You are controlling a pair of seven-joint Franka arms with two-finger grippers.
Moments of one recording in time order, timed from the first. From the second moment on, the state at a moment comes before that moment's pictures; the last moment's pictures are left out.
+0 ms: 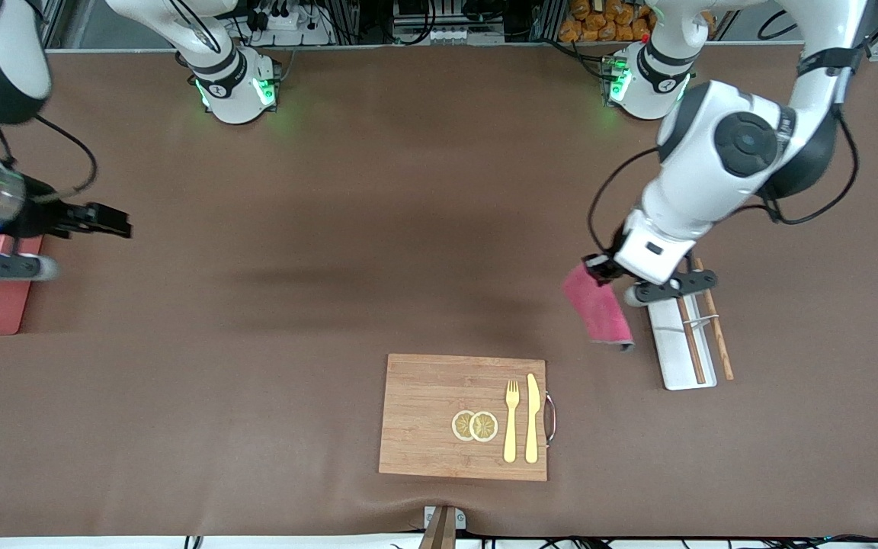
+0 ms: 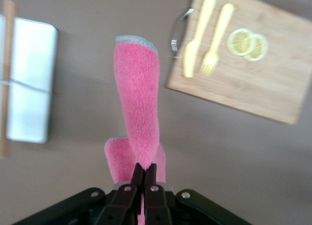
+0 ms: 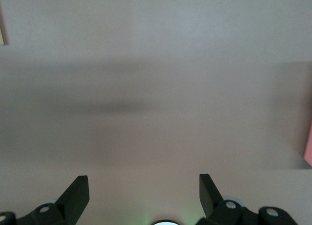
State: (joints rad) left arm -0.02 0.23 -0.45 -1.77 -0.01 2.12 -0.73; right arm 0.07 0.19 -0.02 -1.52 0.04 1.49 0.04
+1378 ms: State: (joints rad) left arm -0.42 0.62 -0.46 -1.38 -0.05 2.61 -1.97; right arm 0.33 0.38 -0.02 -1.65 0.75 2.07 0.93
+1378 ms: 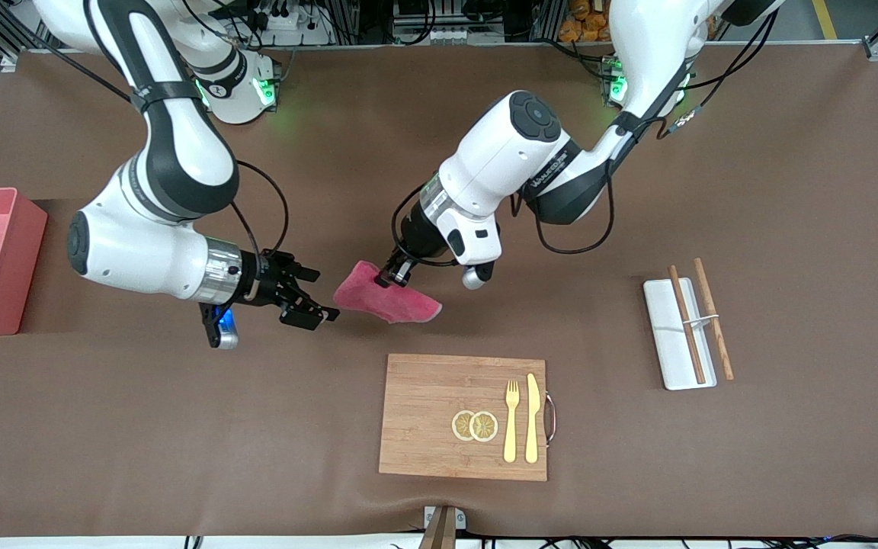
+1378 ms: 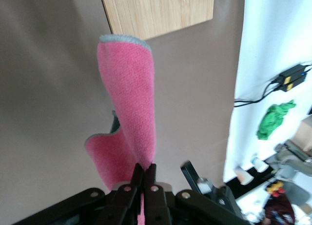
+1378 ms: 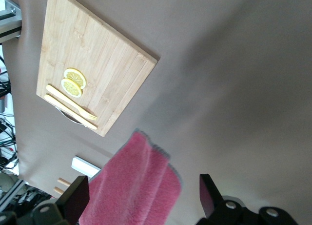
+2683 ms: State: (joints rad) left arm -0.42 0.62 -0.44 -1.29 -0.04 2.53 -1.99; right arm 0.25 0.39 -0.04 -1.65 0.54 1.96 0.56
